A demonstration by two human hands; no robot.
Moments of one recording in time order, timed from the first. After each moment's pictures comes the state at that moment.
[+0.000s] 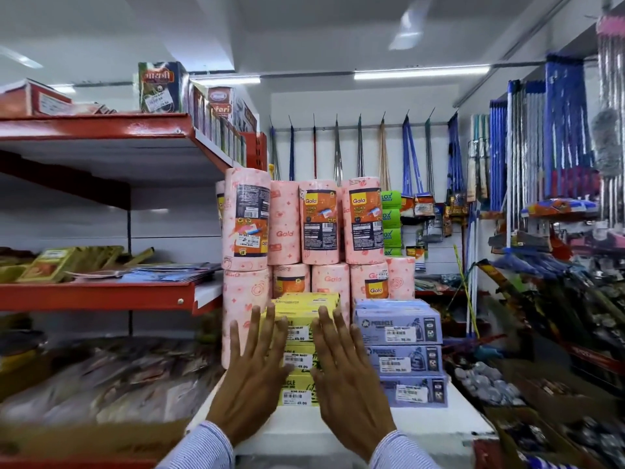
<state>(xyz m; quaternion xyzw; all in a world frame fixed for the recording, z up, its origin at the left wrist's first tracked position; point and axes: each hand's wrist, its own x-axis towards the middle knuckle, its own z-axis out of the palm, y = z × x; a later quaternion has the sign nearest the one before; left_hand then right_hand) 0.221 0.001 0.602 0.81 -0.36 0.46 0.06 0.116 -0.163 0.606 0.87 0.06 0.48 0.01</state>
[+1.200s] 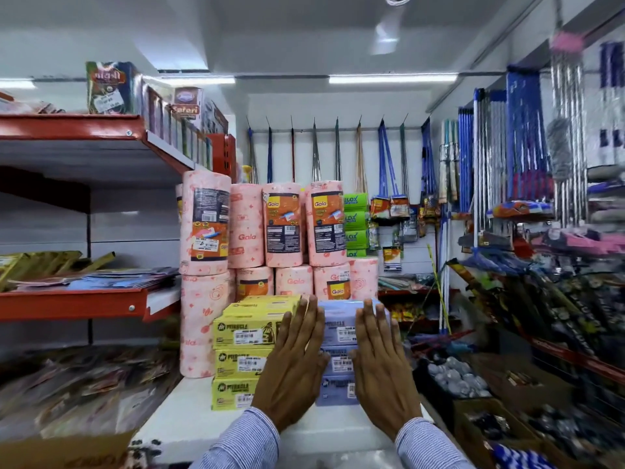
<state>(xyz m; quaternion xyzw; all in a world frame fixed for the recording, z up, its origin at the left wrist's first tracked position) 0.175 -0.119 0.617 0.77 -0.45 0.44 0.13 0.085 -0.283 0.601 0.86 -0.04 0.50 0.03</state>
